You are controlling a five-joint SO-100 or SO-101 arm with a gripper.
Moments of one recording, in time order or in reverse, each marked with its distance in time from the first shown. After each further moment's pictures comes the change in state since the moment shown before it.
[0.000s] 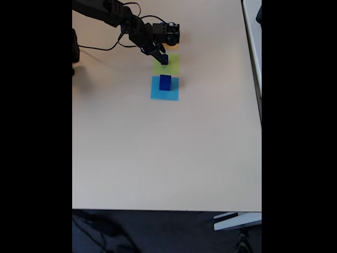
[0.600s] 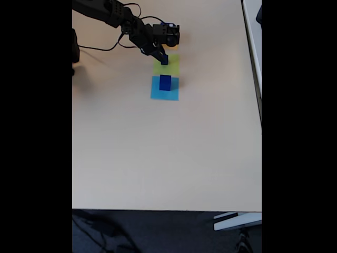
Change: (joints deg) arm 0.0 -1.0 -0.3 0.0 -0.1
